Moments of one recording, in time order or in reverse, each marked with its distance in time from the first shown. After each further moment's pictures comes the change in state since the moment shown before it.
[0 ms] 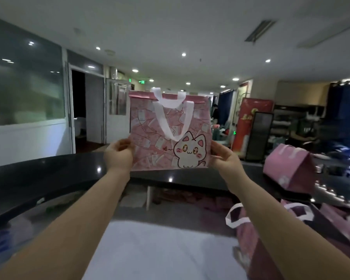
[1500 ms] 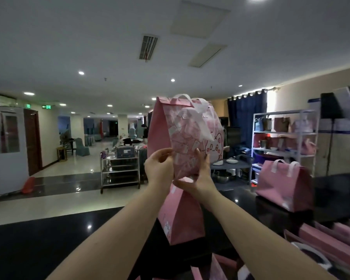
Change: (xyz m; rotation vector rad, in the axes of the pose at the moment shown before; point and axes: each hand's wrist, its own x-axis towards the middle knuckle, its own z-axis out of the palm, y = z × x) left_hand -0.187 -0.108 0.695 -0.268 -0.555 -0.060; right_hand 0.187 0.107 -0.522 -0.333 0.329 -0.152
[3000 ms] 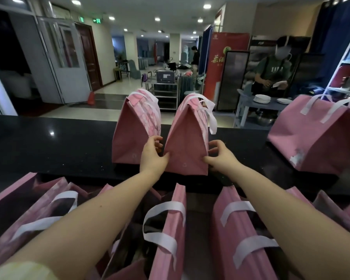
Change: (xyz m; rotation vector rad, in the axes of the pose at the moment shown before) left_hand -0.099 -0.282 0.122 0.829 0.115 -0.021; right_hand 0.017 0.295 -0.245 -0.237 -0.461 0.446
